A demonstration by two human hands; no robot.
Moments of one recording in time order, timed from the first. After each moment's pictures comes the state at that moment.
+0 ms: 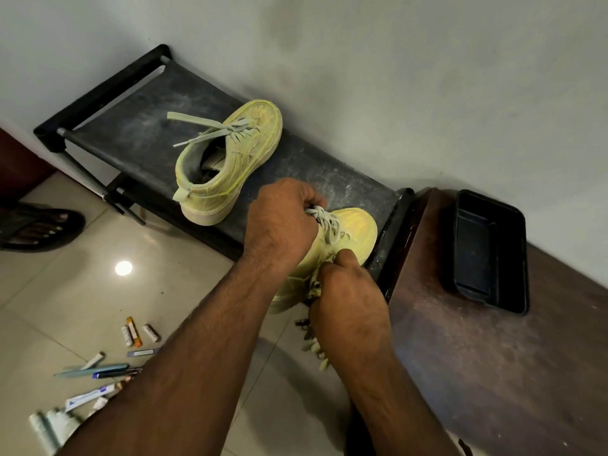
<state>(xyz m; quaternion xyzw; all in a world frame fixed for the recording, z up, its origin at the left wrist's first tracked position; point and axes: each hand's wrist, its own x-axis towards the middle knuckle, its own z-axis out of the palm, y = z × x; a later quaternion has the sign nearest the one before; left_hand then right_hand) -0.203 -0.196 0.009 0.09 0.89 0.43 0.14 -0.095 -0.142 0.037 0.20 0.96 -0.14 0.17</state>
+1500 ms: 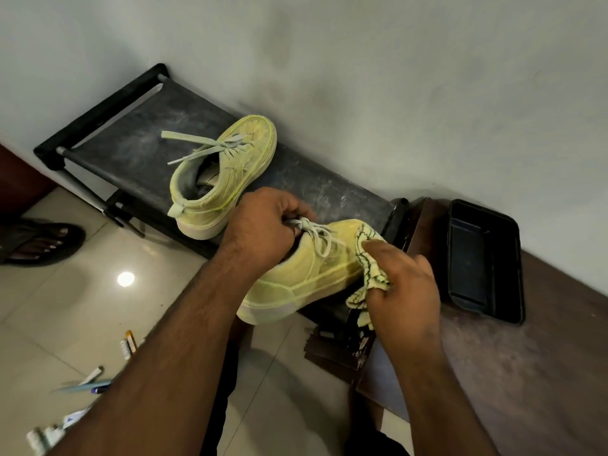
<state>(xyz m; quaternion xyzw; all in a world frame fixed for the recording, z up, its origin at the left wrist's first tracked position) -0.219 -0.212 0.013 0.14 0.86 0.45 0.20 -0.079 -0.073 0.015 0.24 0.95 -0.21 -0.07</state>
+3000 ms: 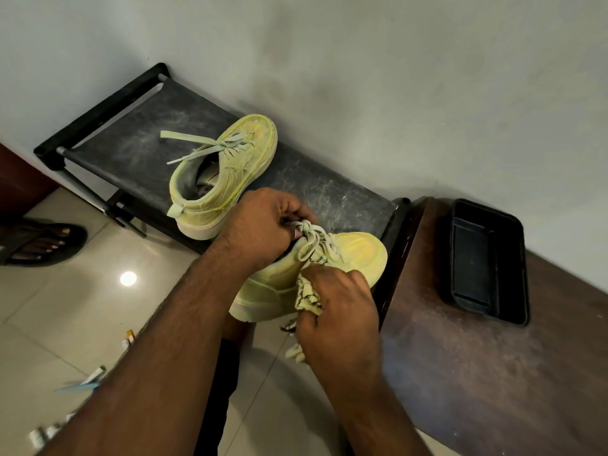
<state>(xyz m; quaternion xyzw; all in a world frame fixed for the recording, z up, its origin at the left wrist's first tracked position) -0.223 -0.219 0.018 0.20 0.84 0.45 0.22 -0.086 -0.142 0.014 0.16 0.95 -0.24 -0.11</state>
